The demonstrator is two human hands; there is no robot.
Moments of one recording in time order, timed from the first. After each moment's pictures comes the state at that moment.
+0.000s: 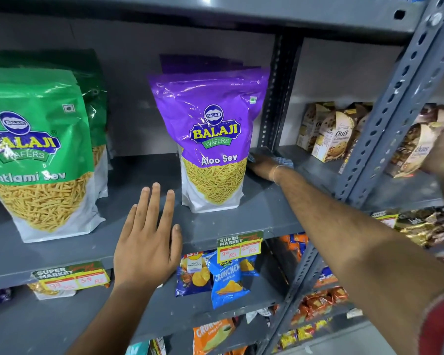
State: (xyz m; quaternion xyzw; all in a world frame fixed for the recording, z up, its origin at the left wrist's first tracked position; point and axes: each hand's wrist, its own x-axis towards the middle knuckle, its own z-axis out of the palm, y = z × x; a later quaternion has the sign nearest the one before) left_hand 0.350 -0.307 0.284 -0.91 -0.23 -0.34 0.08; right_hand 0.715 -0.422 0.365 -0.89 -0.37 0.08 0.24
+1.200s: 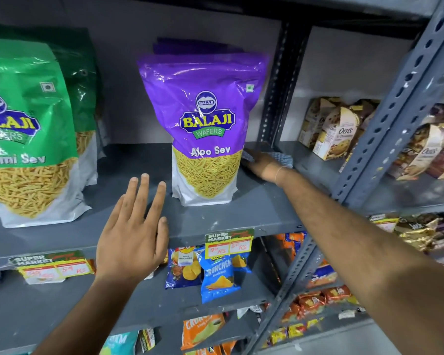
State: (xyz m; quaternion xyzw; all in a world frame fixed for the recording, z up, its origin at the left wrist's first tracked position) left_hand 0.352 -0.309 0.285 -0.91 -0.22 -0.35 0.09; right_hand 0.724 -0.434 0.351 -0.88 -0.40 0.07 0.24
